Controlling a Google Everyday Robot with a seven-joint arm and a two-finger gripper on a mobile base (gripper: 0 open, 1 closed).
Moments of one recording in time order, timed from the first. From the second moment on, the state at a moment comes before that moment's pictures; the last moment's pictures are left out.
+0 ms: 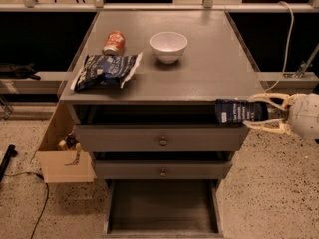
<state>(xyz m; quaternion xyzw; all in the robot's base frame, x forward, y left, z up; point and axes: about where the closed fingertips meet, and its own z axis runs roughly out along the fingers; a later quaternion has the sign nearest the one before) 0.498 -0.235 0.856 -0.66 0.49 0.01 0.57</state>
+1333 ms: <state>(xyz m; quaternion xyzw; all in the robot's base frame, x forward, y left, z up) 0.547 -0.185 0.886 -0.66 0.49 0.04 0.57</state>
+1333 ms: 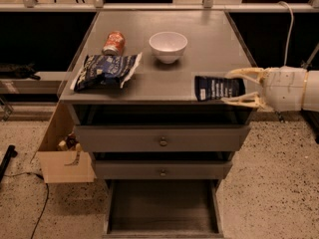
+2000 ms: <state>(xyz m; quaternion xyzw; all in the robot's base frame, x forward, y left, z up) 0.560 -0.165 0.933 -0.52 0.51 0.02 0.69</state>
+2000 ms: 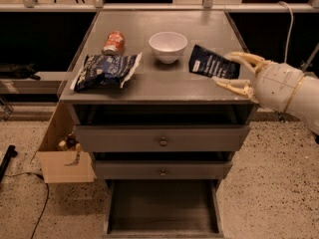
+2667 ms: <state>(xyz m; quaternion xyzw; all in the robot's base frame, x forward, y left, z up) 0.576 -0.179 0.952 -0.49 0.52 0.00 0.70</state>
